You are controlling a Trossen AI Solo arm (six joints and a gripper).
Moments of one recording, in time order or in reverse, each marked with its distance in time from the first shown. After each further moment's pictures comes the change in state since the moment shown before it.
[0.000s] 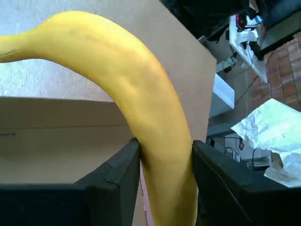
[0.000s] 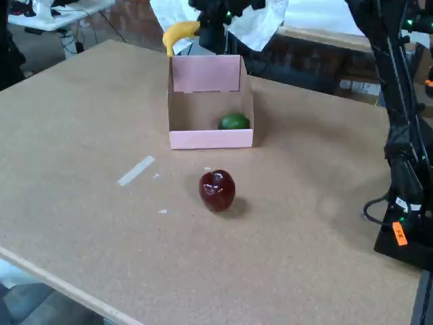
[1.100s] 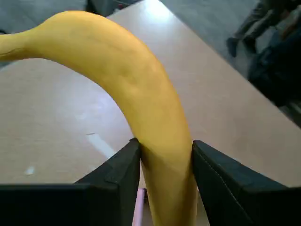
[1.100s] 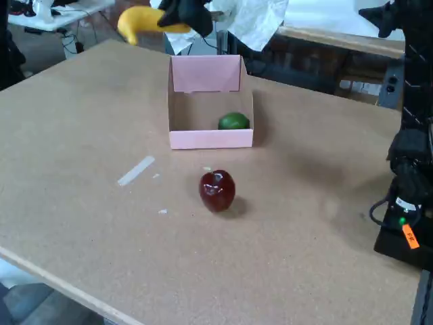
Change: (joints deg) arm 20.9 -18.4 0.0 -25.5 -8.7 11.4
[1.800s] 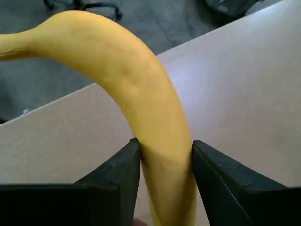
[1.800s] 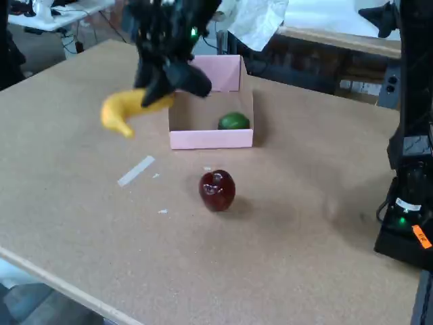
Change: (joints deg) arm 20.2 1.9 -4.3 -8.5 -0.3 3.1
